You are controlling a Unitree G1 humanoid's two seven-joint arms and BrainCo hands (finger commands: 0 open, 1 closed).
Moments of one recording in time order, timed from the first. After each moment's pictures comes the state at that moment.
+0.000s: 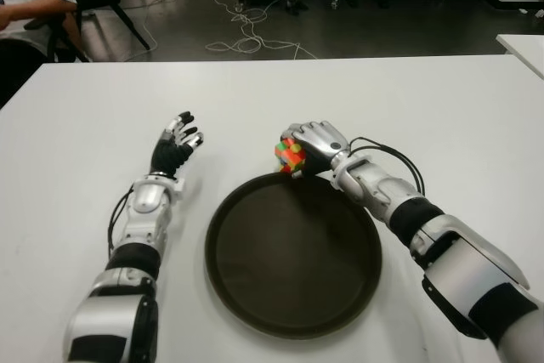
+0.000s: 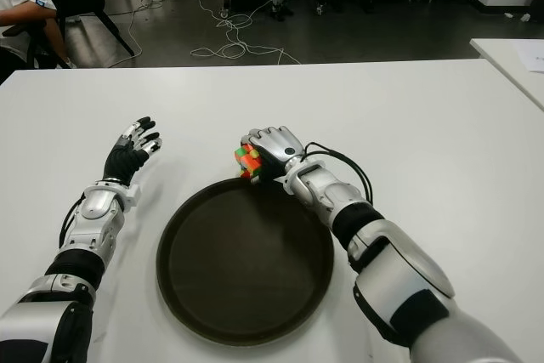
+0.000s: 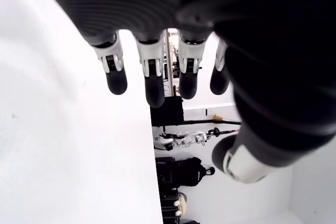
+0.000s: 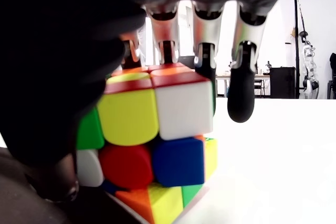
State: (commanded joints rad) left arm -0.54 0.12 0.13 0.95 -0.05 -0.33 -0.10; right arm -0.82 -0.16 0.70 1.06 -0.86 -0.25 -0.34
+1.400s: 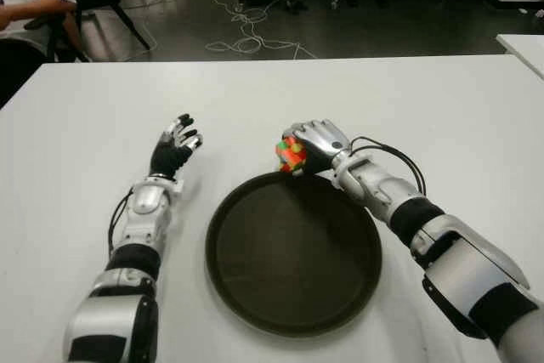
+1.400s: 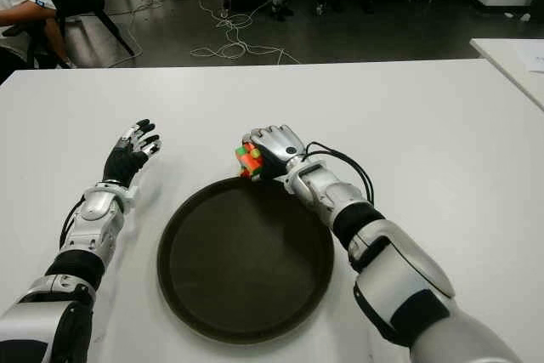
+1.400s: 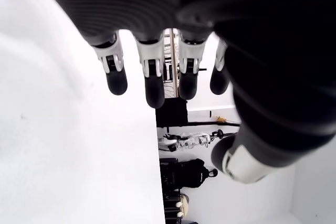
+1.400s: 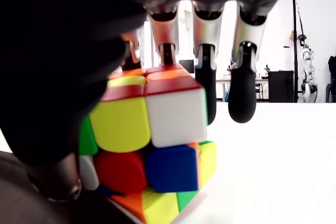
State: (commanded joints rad) left arm -0.55 0.12 0.14 0.97 -0.06 -0.34 -0.11; right arm -0.83 -0.15 0.69 1.06 -0.85 -0.22 -0.34
